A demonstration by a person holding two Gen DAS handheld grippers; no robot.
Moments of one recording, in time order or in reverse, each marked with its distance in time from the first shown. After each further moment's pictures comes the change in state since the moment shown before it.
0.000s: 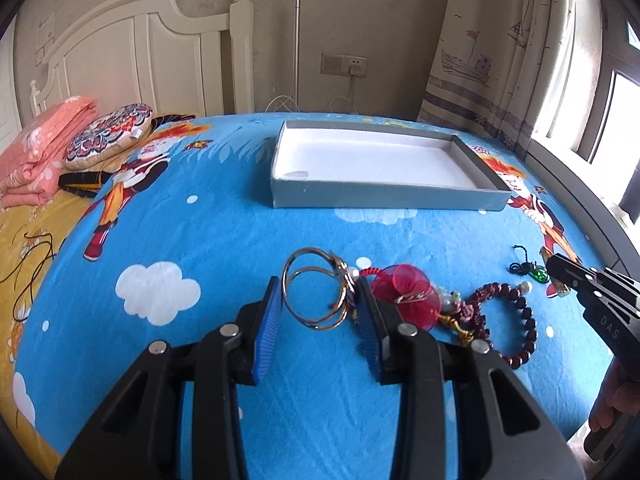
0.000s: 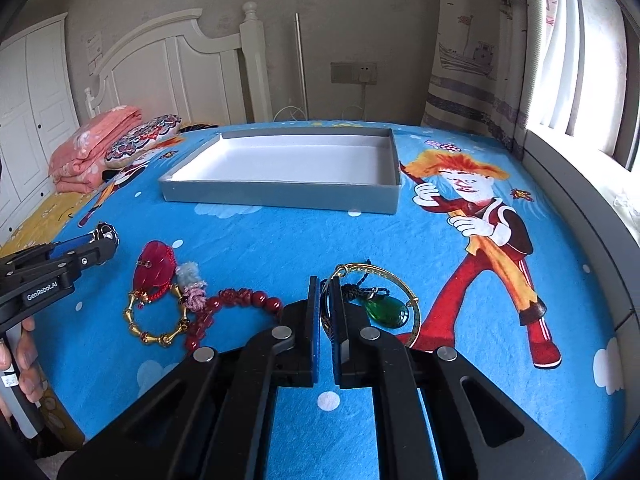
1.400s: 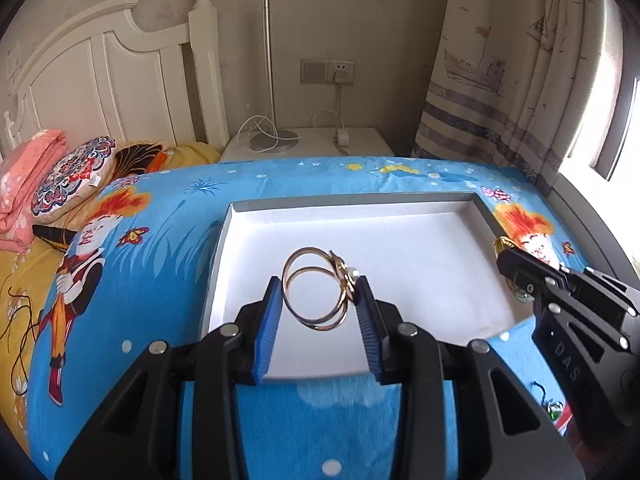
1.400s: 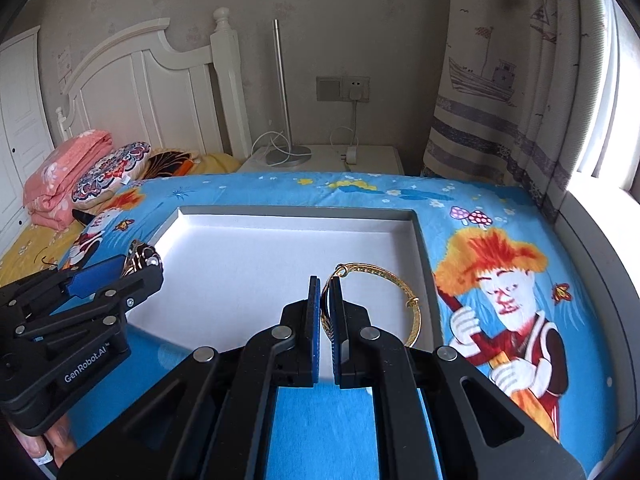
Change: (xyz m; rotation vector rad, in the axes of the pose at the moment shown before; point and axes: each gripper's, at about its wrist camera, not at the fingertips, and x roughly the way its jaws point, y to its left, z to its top) left arm 0.113 -0.030 0.139 0.052 0.037 -0.009; right arm 0.104 0.012 0.130 0.036 -0.004 -0.056
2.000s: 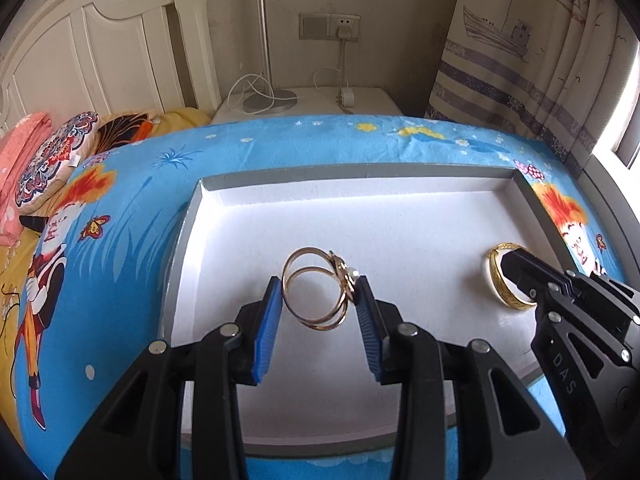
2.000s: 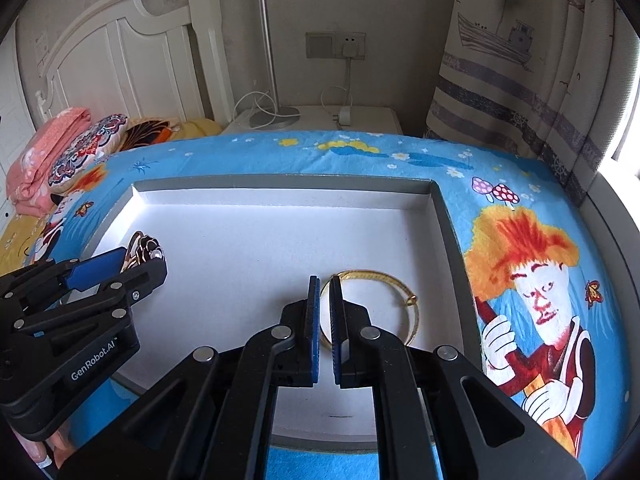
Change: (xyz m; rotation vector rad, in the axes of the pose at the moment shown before) left arm 0.072 0.001 0.009 0.004 0.143 0.002; right arm 0.072 -0.005 0.006 0.015 0.138 -0.039
